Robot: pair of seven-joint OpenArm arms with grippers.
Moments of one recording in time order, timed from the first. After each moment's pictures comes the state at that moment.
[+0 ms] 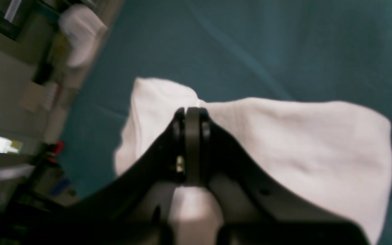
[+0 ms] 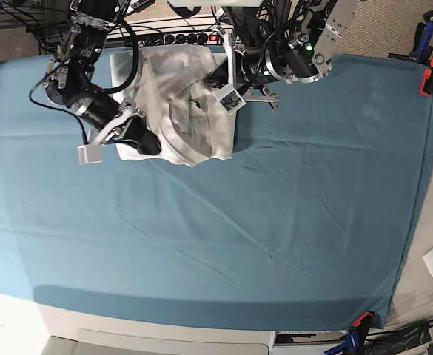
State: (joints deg) left arm 16.6 -9.9 26.1 113.2 -21.9 -24.7 53.2; right arm -8.3 3.7 27.6 95.3 53.4 39.7 -64.2
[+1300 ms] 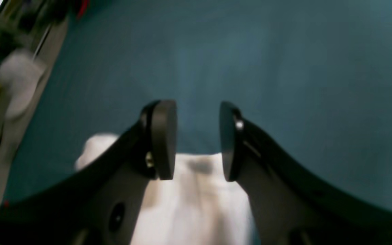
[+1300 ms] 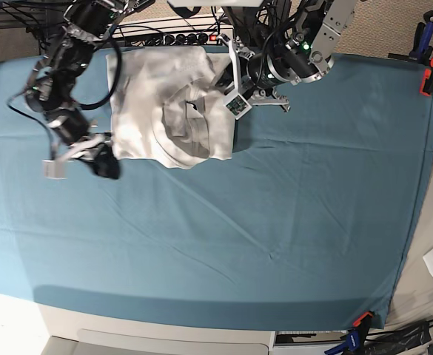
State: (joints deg) left arm 16.7 -10.1 26.1 113.2 -14.9 -19.6 53.9; right arm -1.7 3.8 40.1 95.4 46.2 35.7 -60.2
